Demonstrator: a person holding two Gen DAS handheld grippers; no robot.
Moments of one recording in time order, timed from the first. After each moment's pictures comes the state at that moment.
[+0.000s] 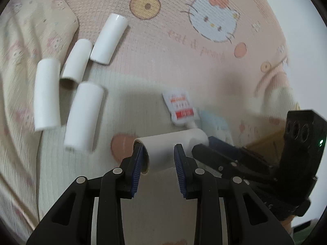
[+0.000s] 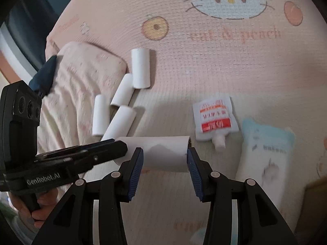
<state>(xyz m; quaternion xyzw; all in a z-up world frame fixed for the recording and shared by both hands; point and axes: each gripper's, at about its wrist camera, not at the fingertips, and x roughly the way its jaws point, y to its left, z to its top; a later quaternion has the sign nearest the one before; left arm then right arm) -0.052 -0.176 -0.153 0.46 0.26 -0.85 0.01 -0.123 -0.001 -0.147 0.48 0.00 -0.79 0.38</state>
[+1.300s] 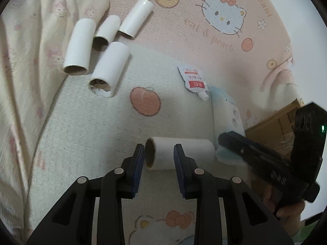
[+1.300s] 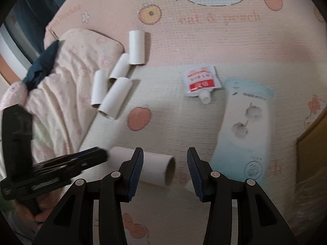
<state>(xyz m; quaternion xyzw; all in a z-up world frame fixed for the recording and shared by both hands) 0.021 -0.156 -0.171 0.46 0.28 -0.84 0.06 -0.080 0.036 -0.161 0.50 0.03 -0.79 0.36</state>
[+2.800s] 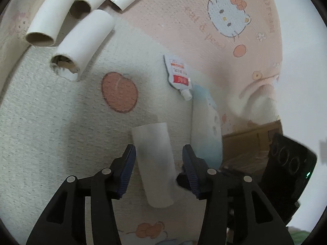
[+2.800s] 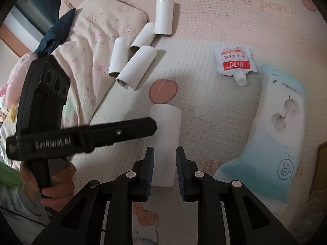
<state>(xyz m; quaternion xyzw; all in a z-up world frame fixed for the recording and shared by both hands) -0.022 -0.173 -0.208 0.46 0.42 -0.78 -0.04 -0.060 0.010 -0.183 0.54 0.07 -0.71 0.43</state>
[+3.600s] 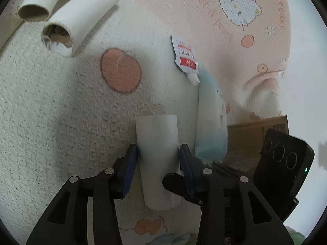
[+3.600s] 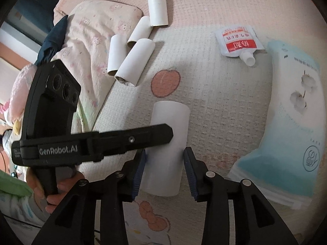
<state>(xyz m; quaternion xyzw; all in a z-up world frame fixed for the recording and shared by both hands) -0.026 -0.165 -0.230 0.50 0.43 -0.75 -0.05 -0.065 0.008 -0.209 0.58 0.01 -0.69 0.44</state>
